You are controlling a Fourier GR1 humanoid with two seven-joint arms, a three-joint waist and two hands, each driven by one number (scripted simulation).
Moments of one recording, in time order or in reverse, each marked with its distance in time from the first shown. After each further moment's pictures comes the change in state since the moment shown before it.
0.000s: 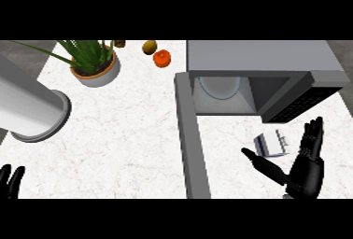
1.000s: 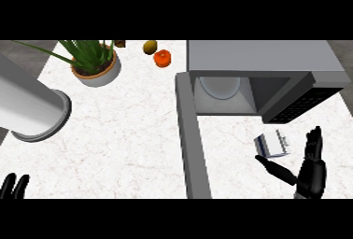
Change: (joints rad) left arm 0.077 -0.006 -0.064 -0.007 -0.030 0.018 -0.057; right arm -0.114 -0.076 -0.202 0.464 -0.130 0.192 -0.244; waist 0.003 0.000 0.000
